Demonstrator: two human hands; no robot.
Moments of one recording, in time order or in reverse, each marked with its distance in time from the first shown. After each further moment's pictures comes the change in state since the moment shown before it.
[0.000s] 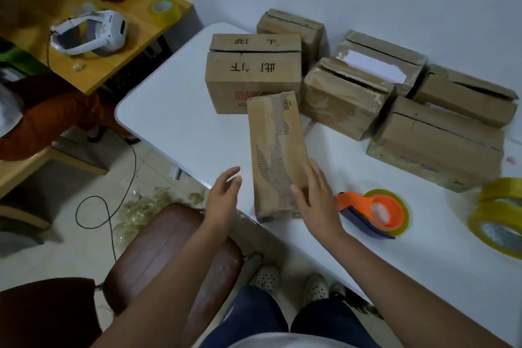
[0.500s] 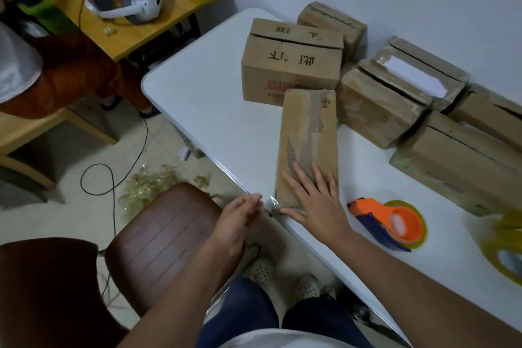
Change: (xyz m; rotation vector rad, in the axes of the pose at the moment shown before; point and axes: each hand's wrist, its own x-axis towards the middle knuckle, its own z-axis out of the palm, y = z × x) left_hand -0.033 -0.046 -0.020 -0.447 -0.095 -0.345; right_hand 0.003 -0.007 0.025 -0.801 -0.250 -0.364
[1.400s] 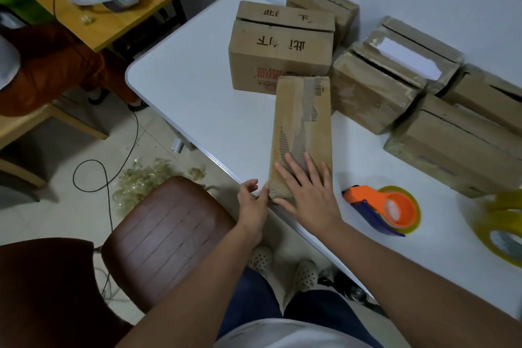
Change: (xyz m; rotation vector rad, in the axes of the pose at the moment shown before) left_hand 0.032 -0.033 0.044 0.198 0.212 0.106; right_hand 0.000 -0.004 0.009 -0.053 0.072 0.028
